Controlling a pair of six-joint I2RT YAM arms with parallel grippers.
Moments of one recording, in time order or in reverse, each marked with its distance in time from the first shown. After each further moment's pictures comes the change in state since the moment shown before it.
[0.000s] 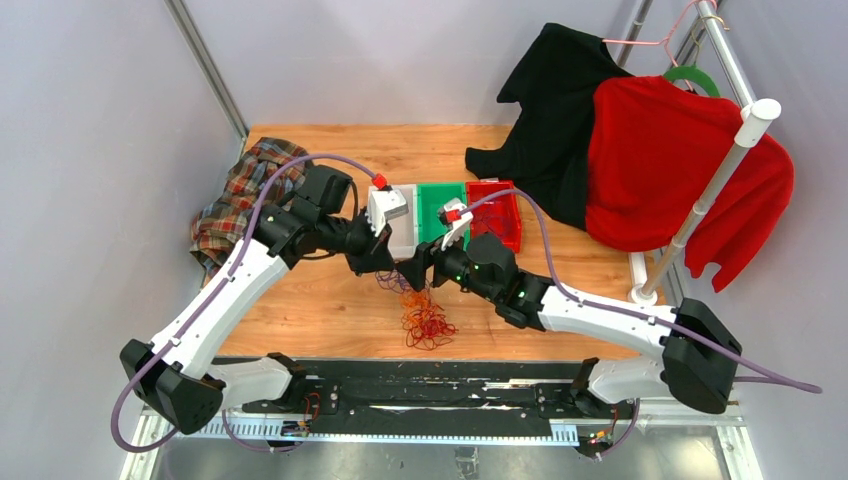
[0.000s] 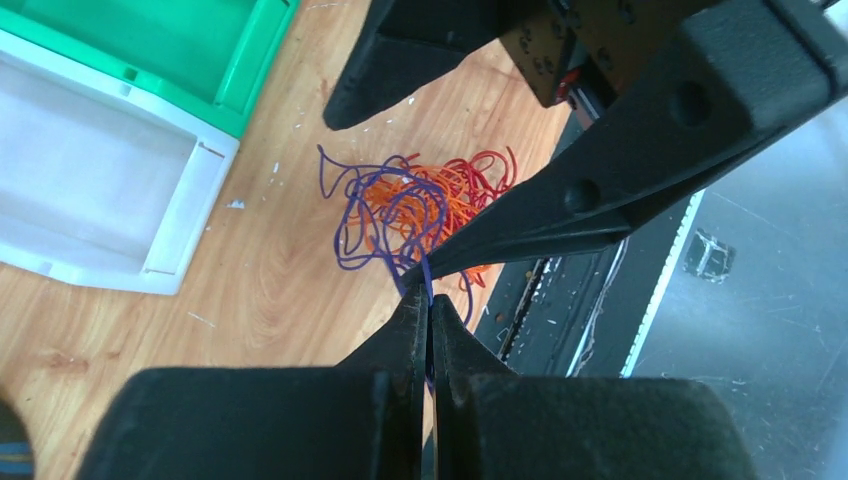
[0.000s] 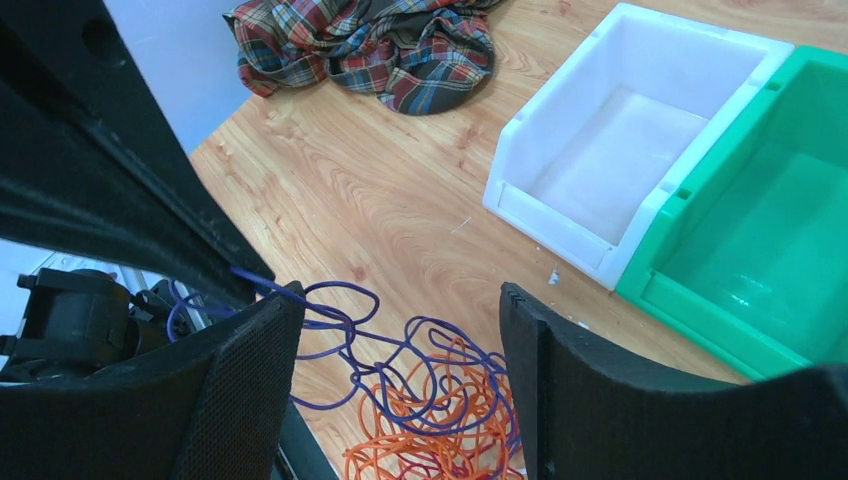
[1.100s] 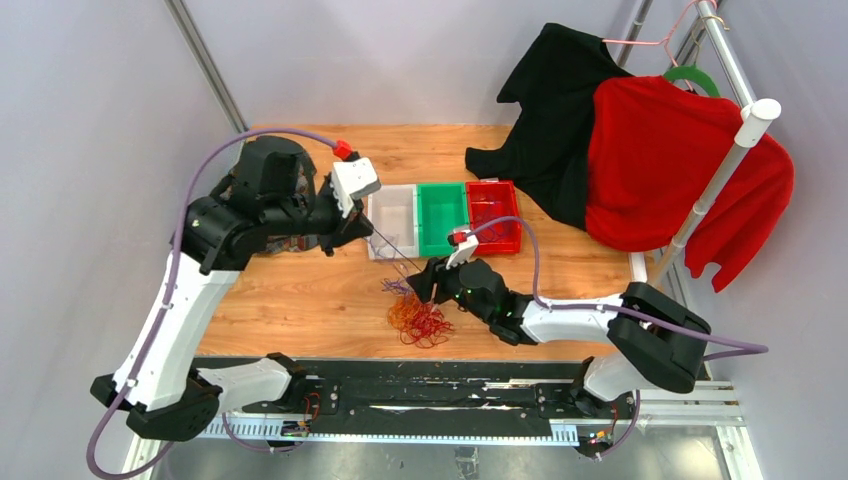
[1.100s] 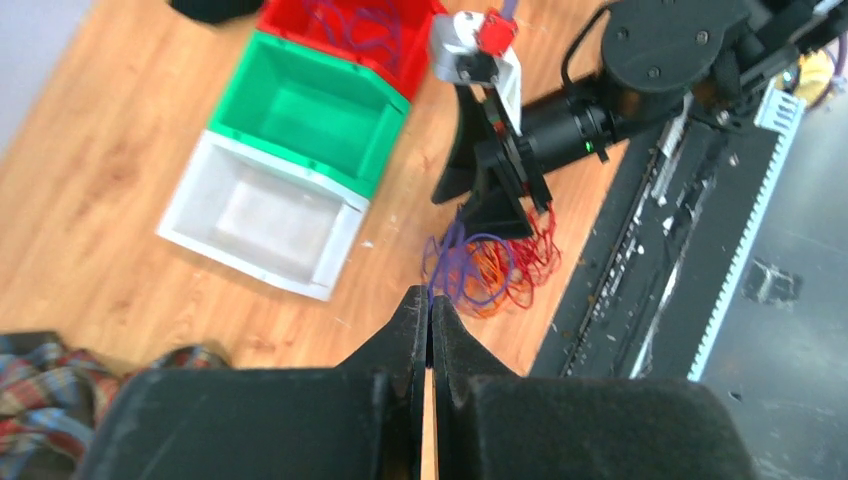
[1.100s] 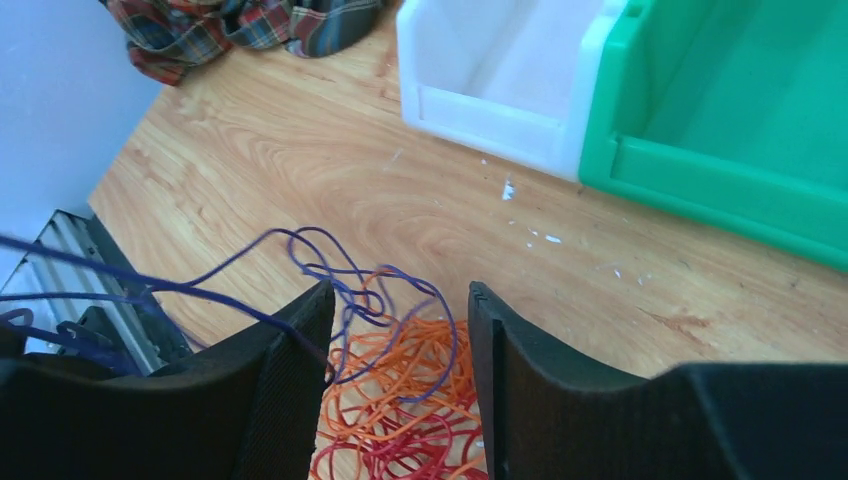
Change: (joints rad) left arm -0.001 -0.042 0.391 -0.216 -0.097 0.104; right arm 0.006 0.193 -0.214 0.296 0.135 0.167
